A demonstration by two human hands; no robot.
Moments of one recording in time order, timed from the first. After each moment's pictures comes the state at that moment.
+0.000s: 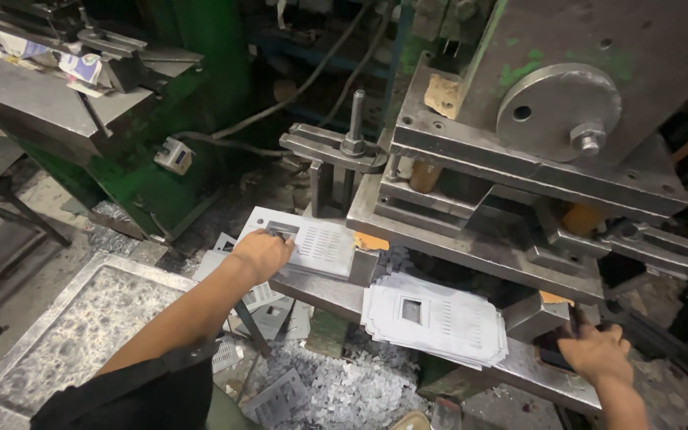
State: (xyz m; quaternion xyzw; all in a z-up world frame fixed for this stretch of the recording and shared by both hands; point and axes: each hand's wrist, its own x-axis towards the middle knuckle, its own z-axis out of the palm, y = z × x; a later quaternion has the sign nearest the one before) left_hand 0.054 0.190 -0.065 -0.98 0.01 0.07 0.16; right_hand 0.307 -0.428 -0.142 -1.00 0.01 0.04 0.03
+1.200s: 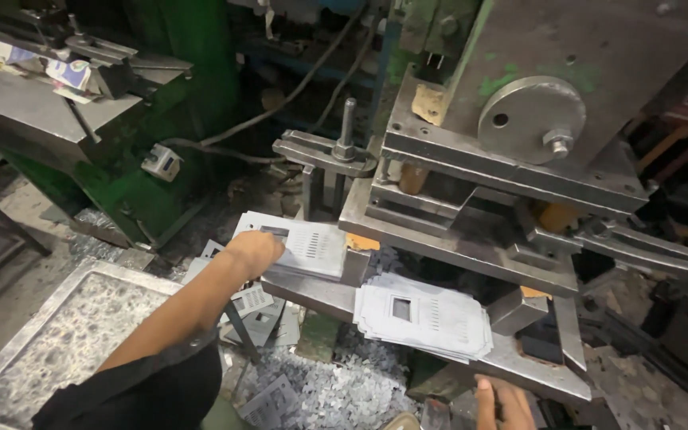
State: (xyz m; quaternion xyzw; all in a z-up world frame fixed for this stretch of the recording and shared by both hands) left_hand 0.061 0.206 -0.067 -0.99 -0.02 0.08 0.09; right_hand 0.070 -0.334 -0.156 -0.86 -0.10 -0.22 0.45
